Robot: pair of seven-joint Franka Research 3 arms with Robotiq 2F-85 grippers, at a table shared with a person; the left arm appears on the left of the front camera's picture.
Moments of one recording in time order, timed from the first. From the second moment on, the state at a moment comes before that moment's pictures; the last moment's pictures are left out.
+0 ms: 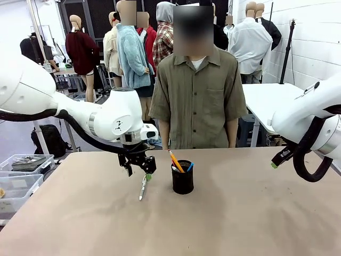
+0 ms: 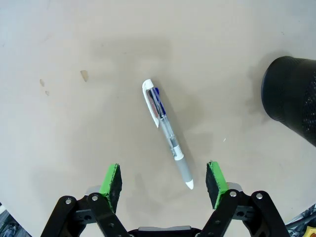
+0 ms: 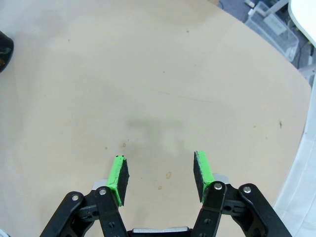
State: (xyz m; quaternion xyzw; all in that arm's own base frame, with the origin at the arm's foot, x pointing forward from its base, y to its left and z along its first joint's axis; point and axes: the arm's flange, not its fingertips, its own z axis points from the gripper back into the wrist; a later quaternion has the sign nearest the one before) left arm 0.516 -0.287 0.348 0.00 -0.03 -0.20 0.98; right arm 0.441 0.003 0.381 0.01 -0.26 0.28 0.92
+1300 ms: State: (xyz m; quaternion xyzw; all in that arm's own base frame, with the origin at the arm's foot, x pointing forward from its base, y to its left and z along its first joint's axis) left arm 0.530 -0.301 0.308 0.01 -0.01 -0.20 0.98; right arm 0.441 0.003 0.381 0.01 -0.26 0.28 0.92
